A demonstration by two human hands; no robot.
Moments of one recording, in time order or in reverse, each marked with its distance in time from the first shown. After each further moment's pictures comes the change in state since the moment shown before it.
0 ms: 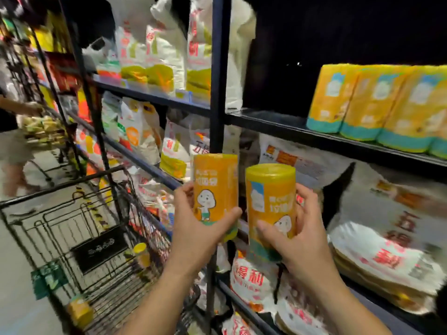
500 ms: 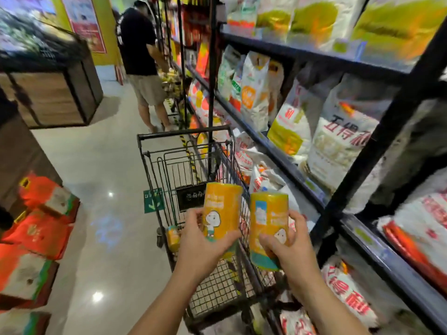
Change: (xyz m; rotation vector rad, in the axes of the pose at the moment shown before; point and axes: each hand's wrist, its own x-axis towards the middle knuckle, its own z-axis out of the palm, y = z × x) left_hand -0.014 -0.128 -0.197 0.298 0.388 -0.382; right_hand 0.009 0.146 0.224 0.178 -0.411 0.429
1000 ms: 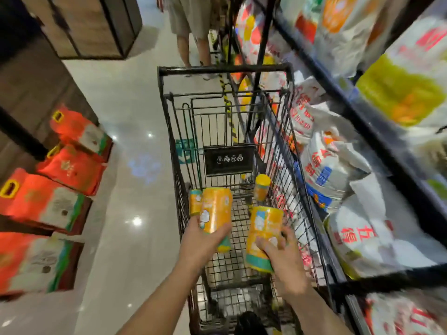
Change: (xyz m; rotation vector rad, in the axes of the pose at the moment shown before) left_hand 0.143 -0.198 0.021 -0.021 0.190 -0.524; right_hand 0.160 0.218 0.068 -0.032 -0.094 0.501
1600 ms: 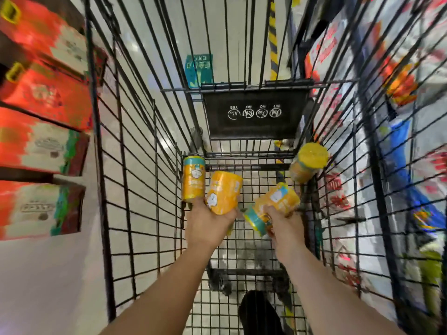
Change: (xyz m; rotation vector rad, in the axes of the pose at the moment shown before) left_hand 0.267 -0.118 0.104 0.359 0.194 -0.292; right_hand 0.319 0.117 0.059 -0.059 0.213 0.523
